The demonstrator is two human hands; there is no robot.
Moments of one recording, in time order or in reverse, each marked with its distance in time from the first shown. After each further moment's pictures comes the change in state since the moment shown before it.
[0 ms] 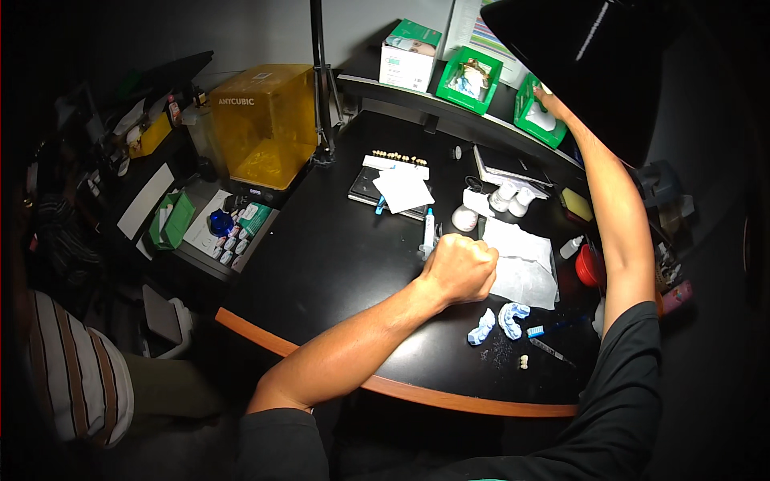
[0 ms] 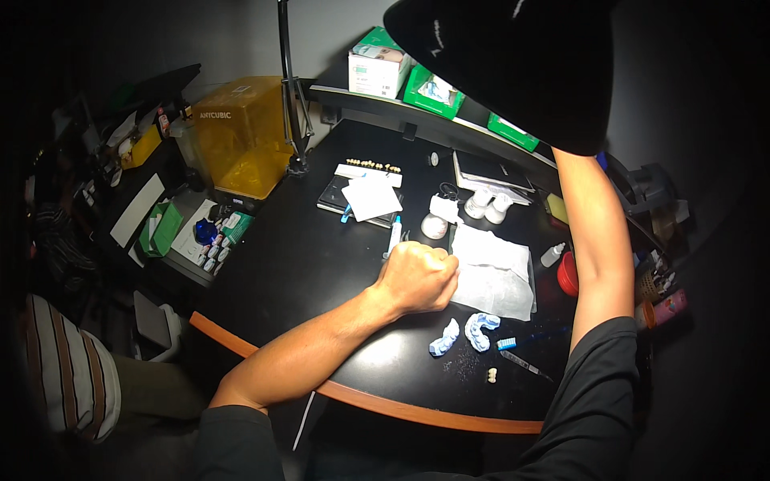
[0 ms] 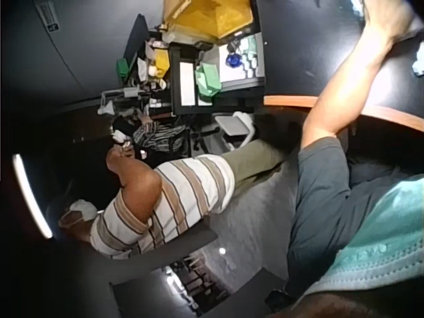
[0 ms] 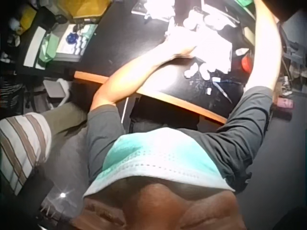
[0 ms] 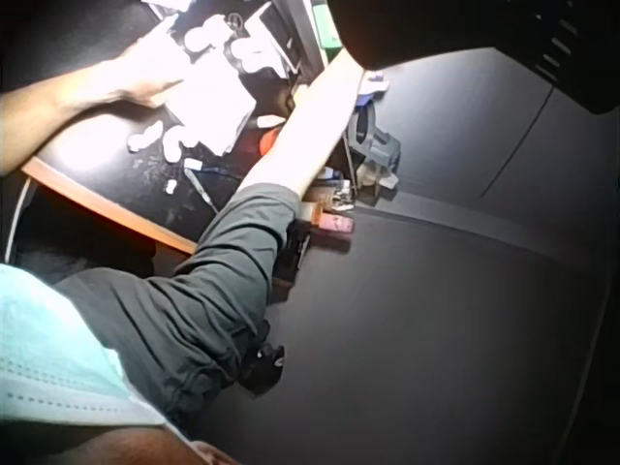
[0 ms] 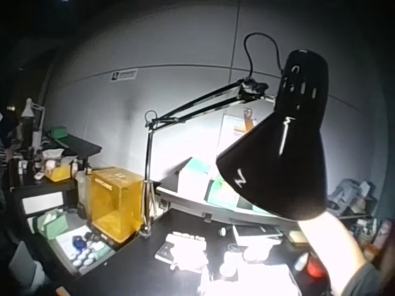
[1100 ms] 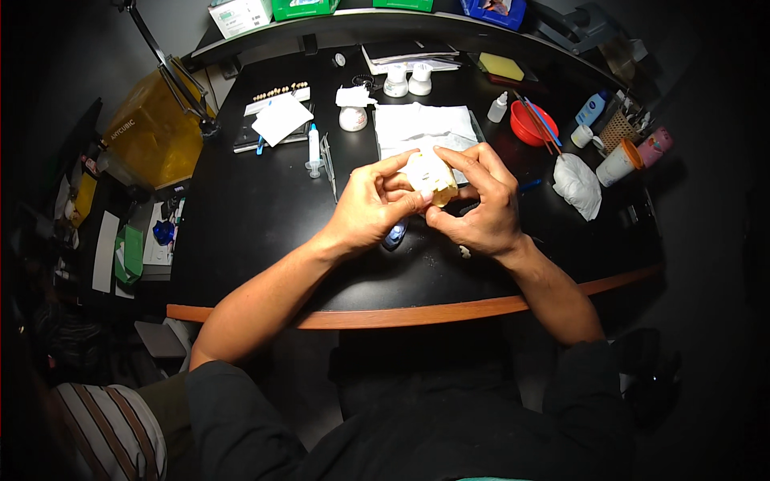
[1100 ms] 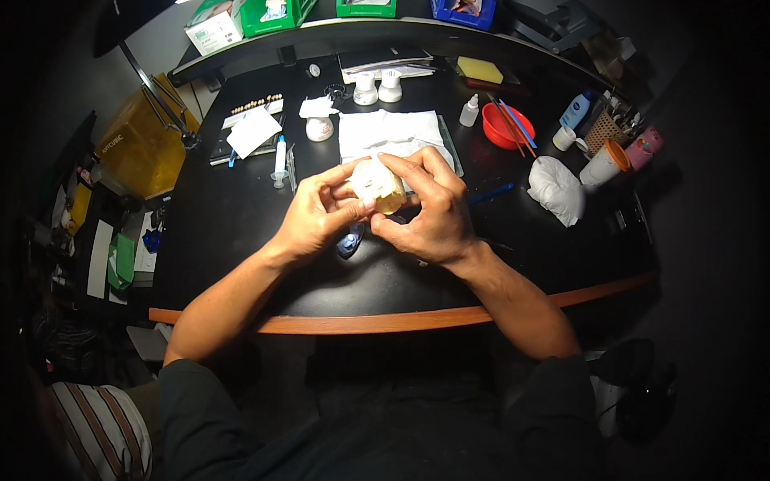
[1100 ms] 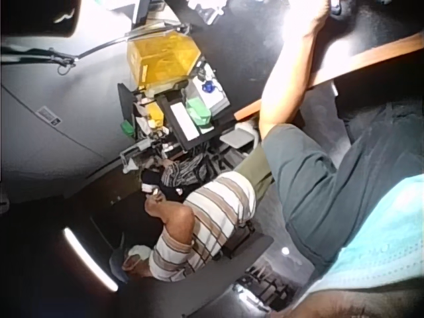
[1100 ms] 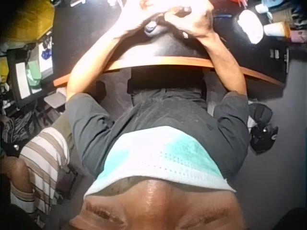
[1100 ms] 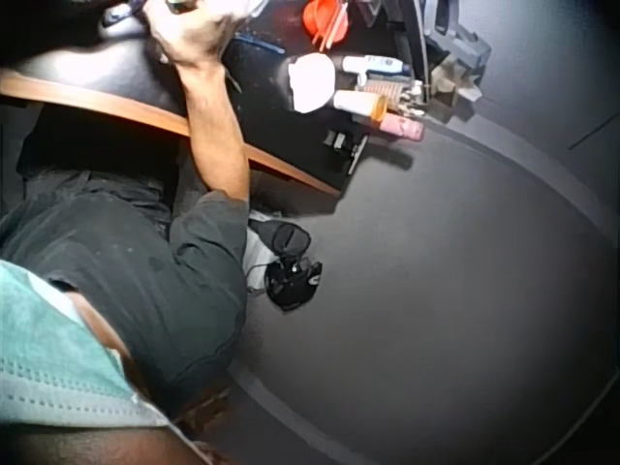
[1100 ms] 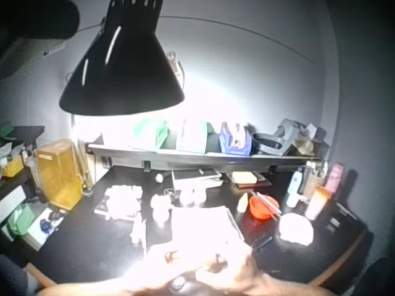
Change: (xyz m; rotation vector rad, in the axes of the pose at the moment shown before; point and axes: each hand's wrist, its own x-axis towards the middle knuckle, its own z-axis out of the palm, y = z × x) left_hand -0.007 0.066 -0.010 -1.523 -0.350 -0.744; right_hand -0.368 -0.087 -0.144 0.902 -0.064 0.122
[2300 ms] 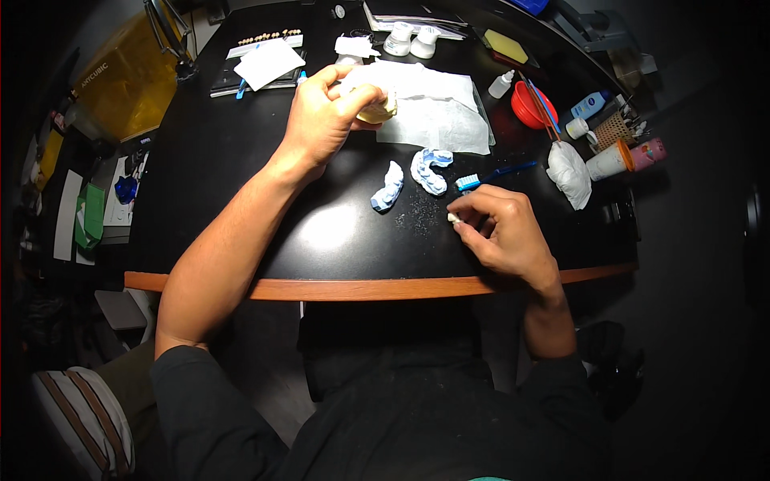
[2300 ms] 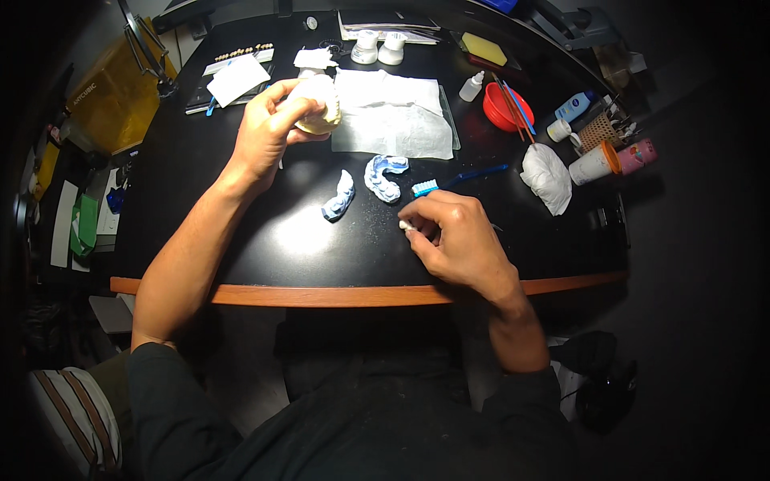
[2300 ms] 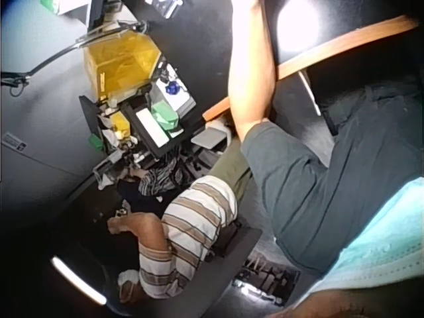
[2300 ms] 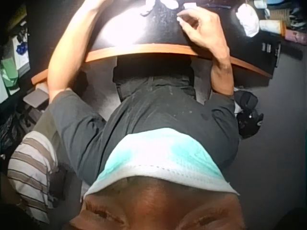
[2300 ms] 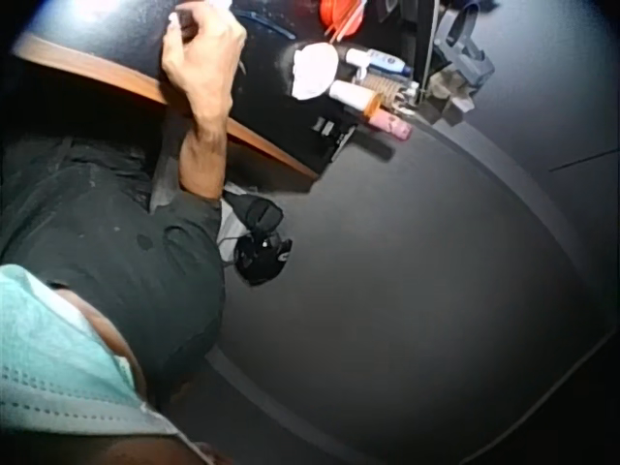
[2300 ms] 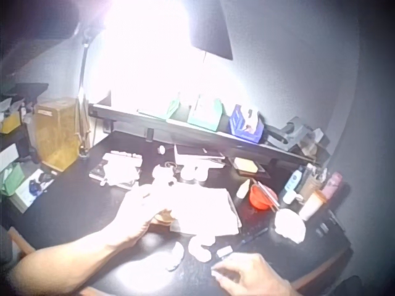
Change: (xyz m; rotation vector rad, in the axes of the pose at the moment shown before) left_hand 0.016 0.017 -0.047 0.230 0.362 0.083; right_hand -0.035 -0.028 -0.039 -0.098 -0.502 0.362
